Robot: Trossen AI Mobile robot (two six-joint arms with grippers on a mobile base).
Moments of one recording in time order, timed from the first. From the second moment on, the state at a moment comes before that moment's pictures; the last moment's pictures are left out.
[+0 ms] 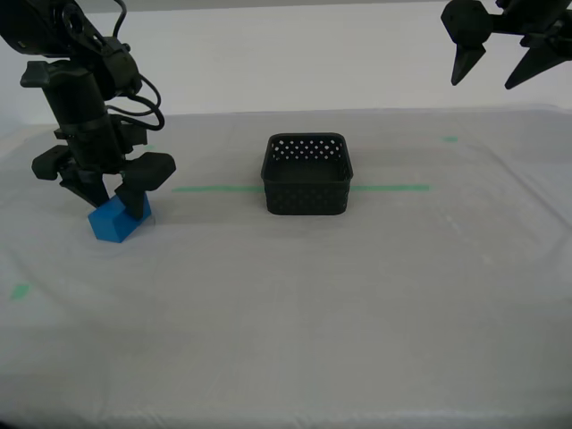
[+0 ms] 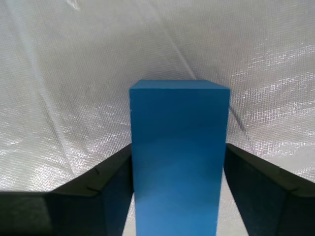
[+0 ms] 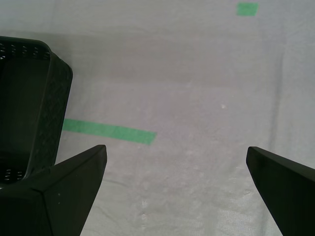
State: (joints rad) arm 0 0.14 1.70 1.29 -0.65 -0.10 0.06; arm 1 -0.15 1.89 0.96 -0.51 0.01 0.08
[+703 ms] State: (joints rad) arm 0 0.14 1.70 1.29 -0.65 -0.10 0.06; arm 1 -0.15 1.89 0.96 -0.51 0.01 0.03
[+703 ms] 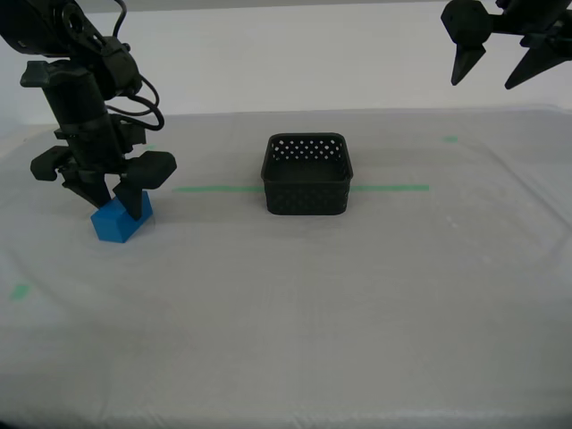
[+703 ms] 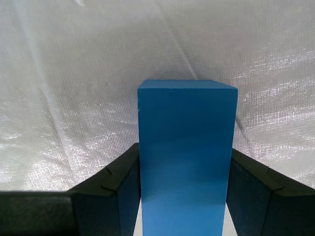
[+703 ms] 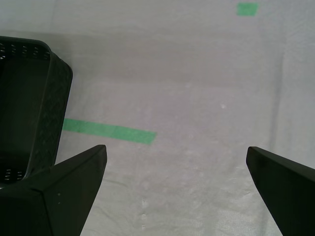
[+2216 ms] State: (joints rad) arm 0 0.14 1.70 1.29 -0.65 -0.10 0.06; arm 1 -0.19 1.53 0.99 -0.67 0.01 -0.15
